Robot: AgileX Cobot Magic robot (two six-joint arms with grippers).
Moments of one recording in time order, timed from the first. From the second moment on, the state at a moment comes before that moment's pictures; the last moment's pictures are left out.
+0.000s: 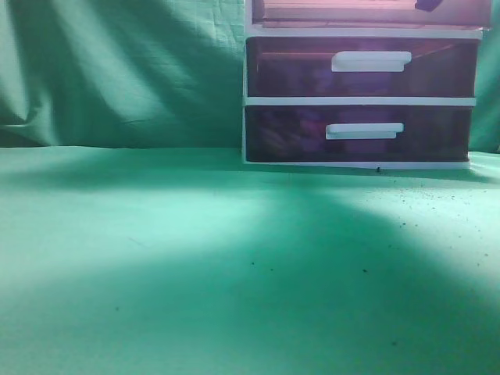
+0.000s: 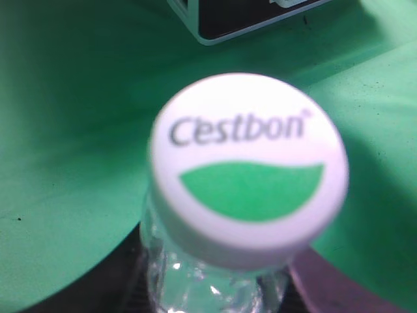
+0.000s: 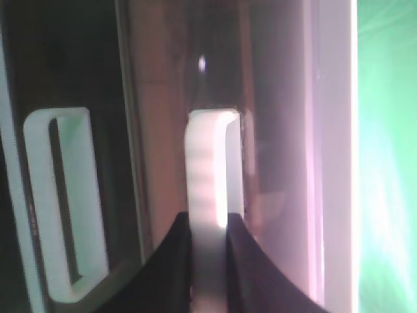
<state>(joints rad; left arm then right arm) -0.28 0.91 -0.90 -0.26 0.73 0.28 0.20 1.72 -1.29 -0.59 -0.03 -0.85</state>
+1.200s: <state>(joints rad) -0.28 0.91 -0.90 -0.26 0.73 0.28 0.19 1.46 -0.81 -0.60 -0.35 -1.05</state>
